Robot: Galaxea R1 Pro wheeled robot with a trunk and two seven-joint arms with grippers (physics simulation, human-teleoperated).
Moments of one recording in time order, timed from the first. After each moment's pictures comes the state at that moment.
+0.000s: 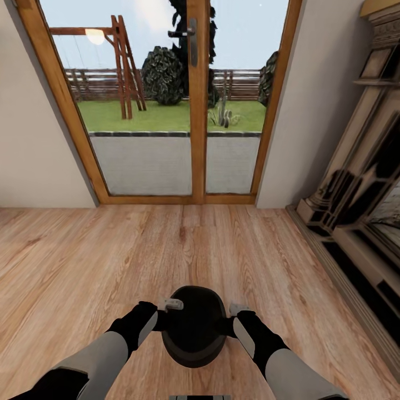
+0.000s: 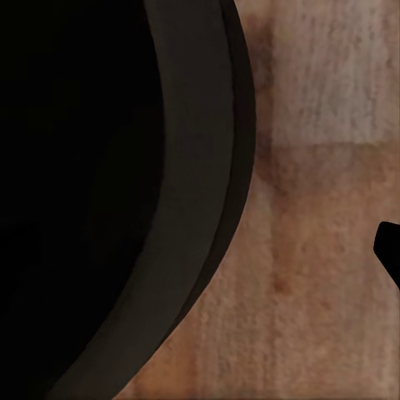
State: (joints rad) left arm -0.77 -0.12 -0.12 -0.30 0.03 0.52 -0.13; right arm -0.67 0.17 0.13 -0.44 -0.27 0.51 -0.14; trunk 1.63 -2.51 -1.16
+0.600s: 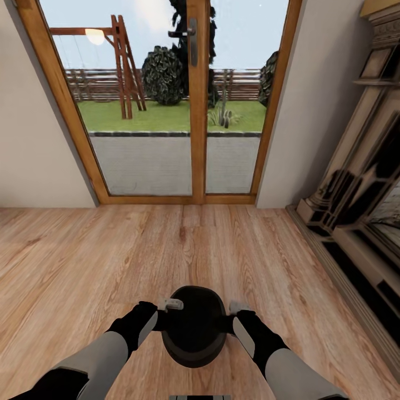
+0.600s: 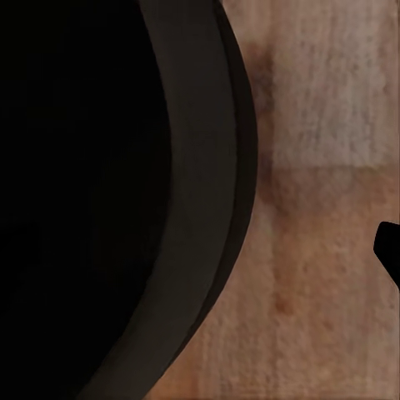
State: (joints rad) left arm -0.77 -0.12 -0.12 -0.30 0.03 0.52 -0.13; right arm -0.67 0.17 0.14 -0.44 -0.27 0.47 -0.14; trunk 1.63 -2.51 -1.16
